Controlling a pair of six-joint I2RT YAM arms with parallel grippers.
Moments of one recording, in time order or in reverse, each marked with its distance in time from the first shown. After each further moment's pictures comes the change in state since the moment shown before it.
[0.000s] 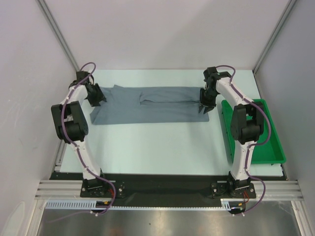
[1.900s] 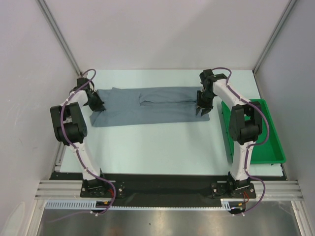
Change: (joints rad) left arm 0.021 -0.024 -0.150 0.045 0.048 -0.021; right arm 0.037 -0.001 -0.034 0.017 0.000 0.030
